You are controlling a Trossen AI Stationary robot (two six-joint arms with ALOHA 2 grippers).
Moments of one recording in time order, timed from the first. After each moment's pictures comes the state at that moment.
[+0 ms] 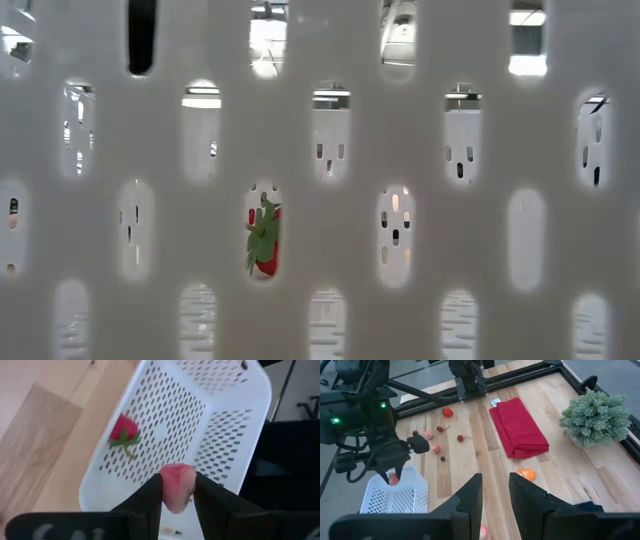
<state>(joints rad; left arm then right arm) -0.49 1.84 1.40 -0.49 0.09 -1.05 -0.06 1.14 1.36 -0.83 -0.08 0.18</state>
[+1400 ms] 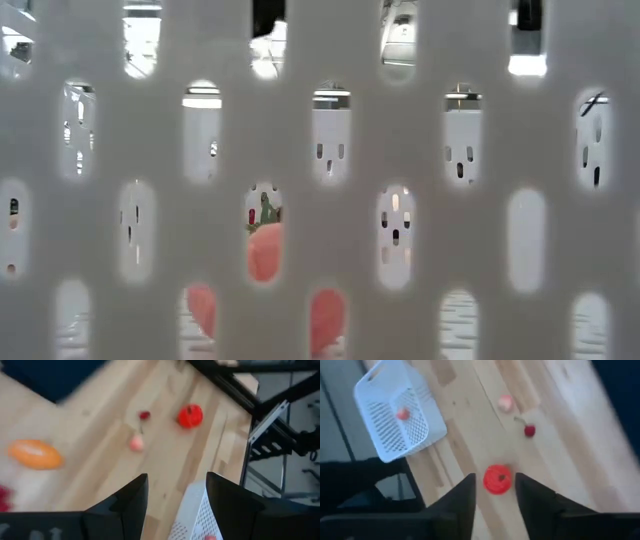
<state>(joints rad) -0.15 1.54 1.43 -0.61 -0.05 -0.73 0.20 1.23 1.35 -1.28 -0.14 0.71</state>
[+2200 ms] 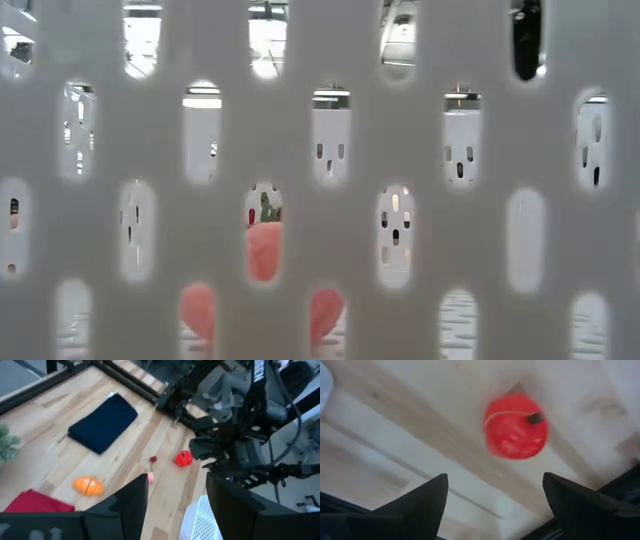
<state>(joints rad) -0.08 1.16 1.43 -0.78 -0.12 -0.63 0.50 1.80 1.35 -1.25 -0.22 1.26</state>
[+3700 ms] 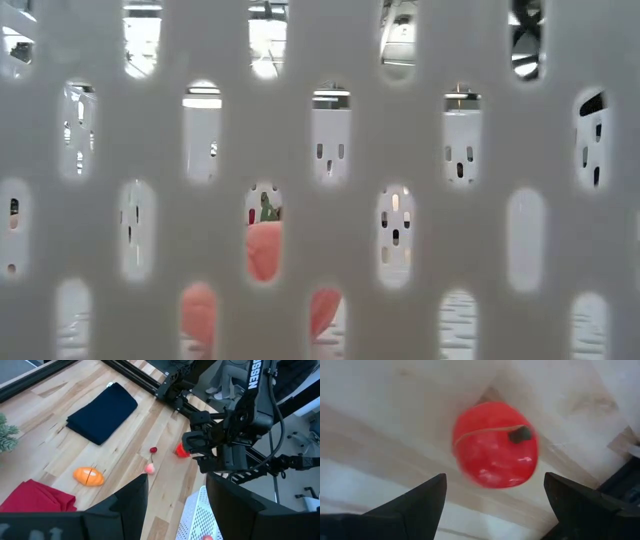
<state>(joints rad) -0.08 1.16 1.43 -0.80 -0.09 -0.63 0.52 1.89 1.28 -1.22 -0.18 1.36</state>
